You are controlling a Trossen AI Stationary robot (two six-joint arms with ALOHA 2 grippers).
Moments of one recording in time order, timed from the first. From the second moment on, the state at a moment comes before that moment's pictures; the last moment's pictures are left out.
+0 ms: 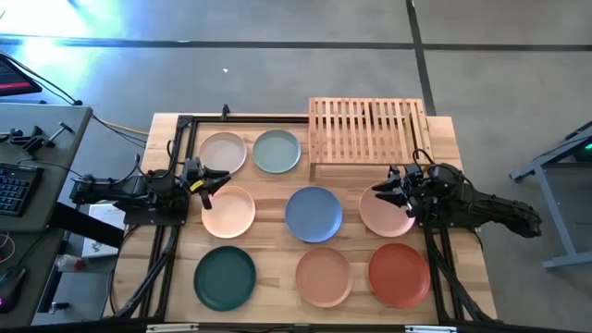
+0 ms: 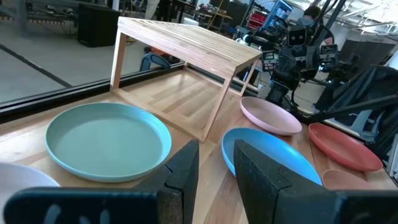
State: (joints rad) left arm -0.08 0.00 0.09 -0.20 -0.45 -0.36; right arm -0.30 0.00 0.01 0.07 -0.43 0.49
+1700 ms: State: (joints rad) left arm -0.08 0.00 0.09 -0.20 -0.45 -0.36; right arm -0.30 0.00 0.01 0.07 -0.44 0.49
